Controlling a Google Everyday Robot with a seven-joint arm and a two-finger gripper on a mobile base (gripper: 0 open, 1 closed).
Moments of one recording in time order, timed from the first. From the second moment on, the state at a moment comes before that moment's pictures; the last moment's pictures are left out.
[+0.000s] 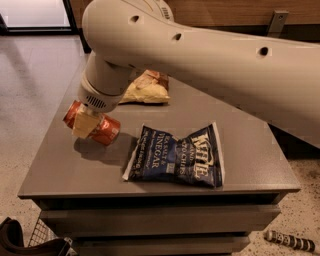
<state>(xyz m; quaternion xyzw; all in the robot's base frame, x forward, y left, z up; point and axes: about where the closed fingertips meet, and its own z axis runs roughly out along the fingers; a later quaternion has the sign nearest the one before) 0.510 0.162 0.881 -0.64 0.72 0.12 0.27</state>
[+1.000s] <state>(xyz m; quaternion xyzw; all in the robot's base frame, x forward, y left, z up) 0.510 0.185 0.837 -0.64 0.71 0.16 0.25</state>
